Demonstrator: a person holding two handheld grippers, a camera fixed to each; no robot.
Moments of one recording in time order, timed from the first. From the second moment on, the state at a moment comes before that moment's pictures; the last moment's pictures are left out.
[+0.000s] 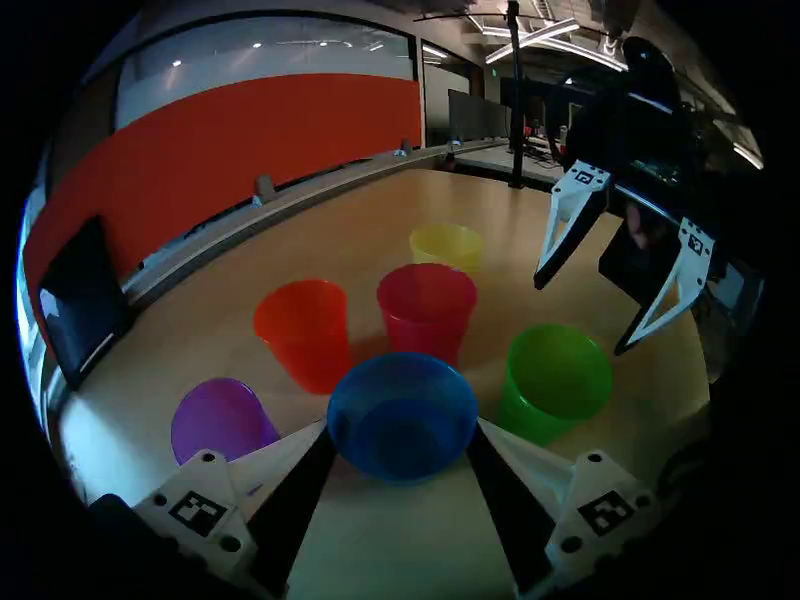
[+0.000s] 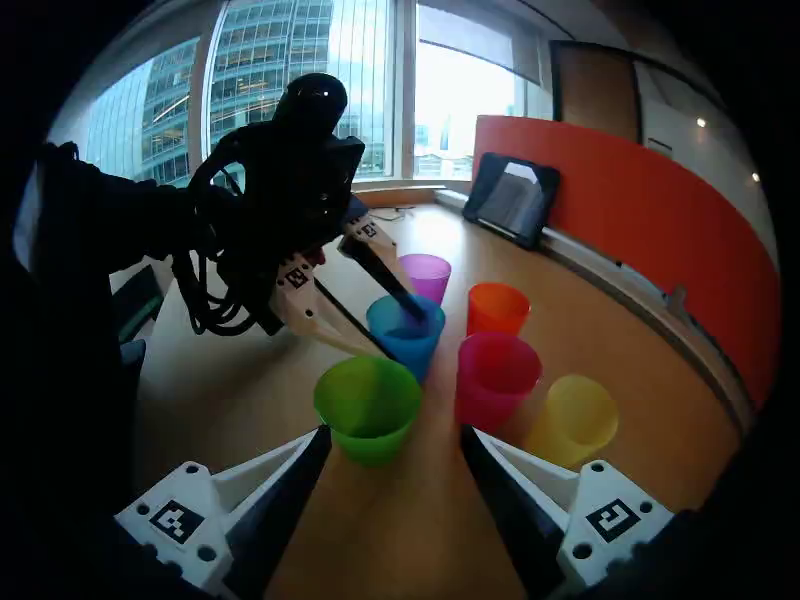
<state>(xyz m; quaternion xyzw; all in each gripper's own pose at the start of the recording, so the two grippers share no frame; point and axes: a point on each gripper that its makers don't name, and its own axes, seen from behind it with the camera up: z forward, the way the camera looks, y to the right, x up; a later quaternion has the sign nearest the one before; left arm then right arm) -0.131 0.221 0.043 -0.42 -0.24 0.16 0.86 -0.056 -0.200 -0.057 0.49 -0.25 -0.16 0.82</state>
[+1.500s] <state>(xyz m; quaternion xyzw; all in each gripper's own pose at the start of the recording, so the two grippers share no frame) -0.059 0.187 0.039 -0.39 -0.17 0.12 0.90 -0.085 -0.248 -0.053 0.52 -0.25 -0.16 0.80</state>
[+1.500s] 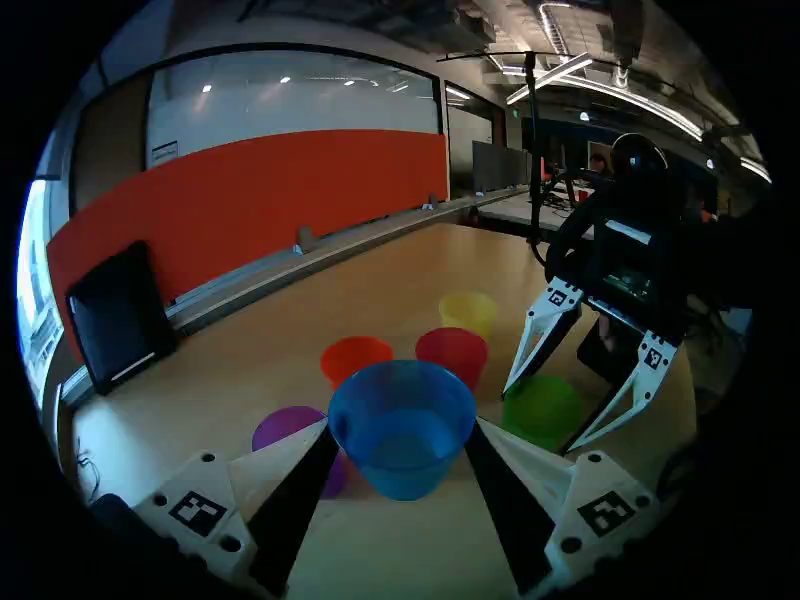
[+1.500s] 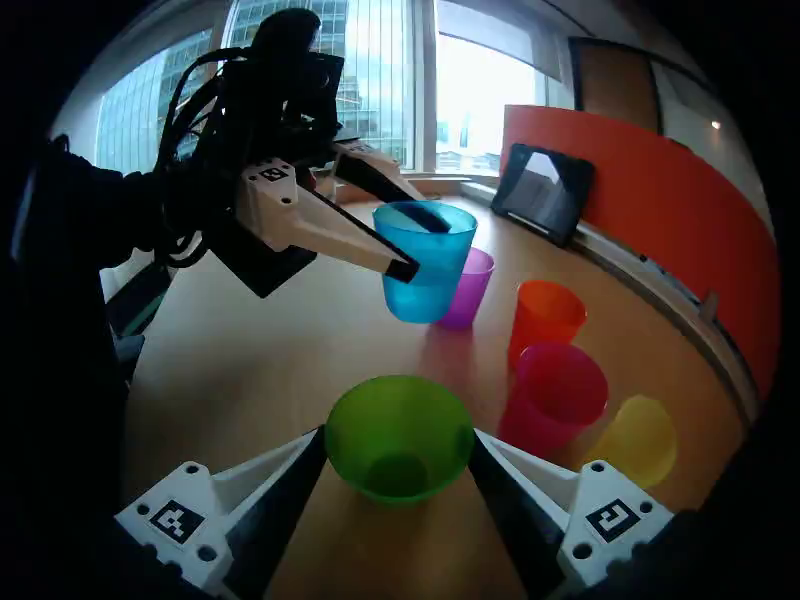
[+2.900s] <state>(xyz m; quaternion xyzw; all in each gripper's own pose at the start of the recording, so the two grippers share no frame) 0.008 0.177 0.030 -0.36 -0.09 0.07 0.92 0.009 -0.221 -0.035 0.47 -0.17 -0.13 0.86</state>
